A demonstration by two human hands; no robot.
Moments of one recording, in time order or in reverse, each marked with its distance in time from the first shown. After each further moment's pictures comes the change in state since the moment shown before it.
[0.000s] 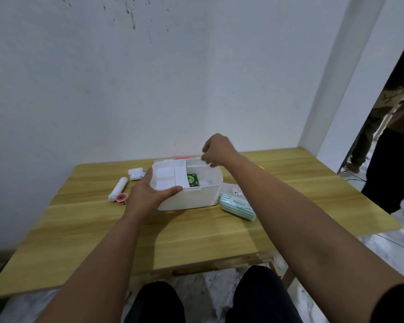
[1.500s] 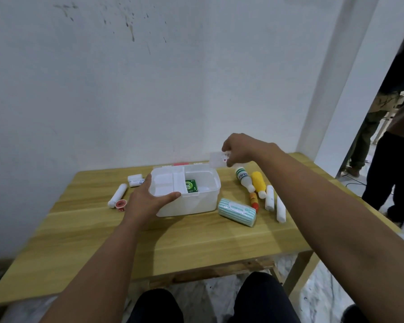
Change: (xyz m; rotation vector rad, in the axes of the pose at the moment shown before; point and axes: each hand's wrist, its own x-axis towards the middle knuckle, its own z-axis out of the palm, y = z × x) left_hand -0.002 0.003 0.000 0.005 0.025 0.007; right_hand -0.006 0.027 -0.074 -0.499 -0.130 -0.125
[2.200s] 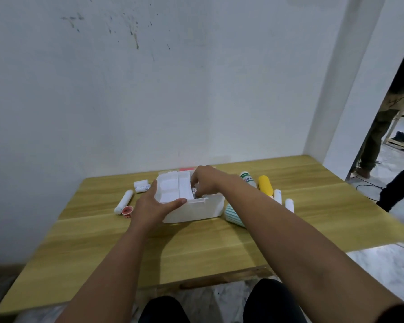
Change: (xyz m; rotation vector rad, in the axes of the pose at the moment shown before) left_hand 0.004 -0.004 0.002 0.021 -0.004 -0.020; right_hand 0.011 -0.082 0.082 0.087 -0.125 -0.201
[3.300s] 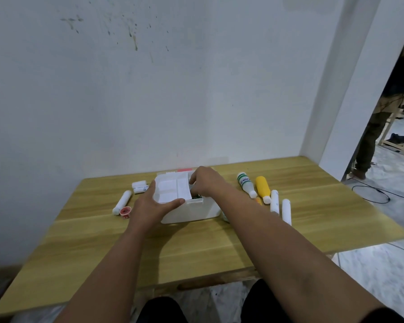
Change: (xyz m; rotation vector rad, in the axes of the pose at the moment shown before) left_hand -0.001 0.003 0.000 -0.007 0.005 0.012; right_hand 0.000 -0.008 0.017 0.171 0.182 0.194
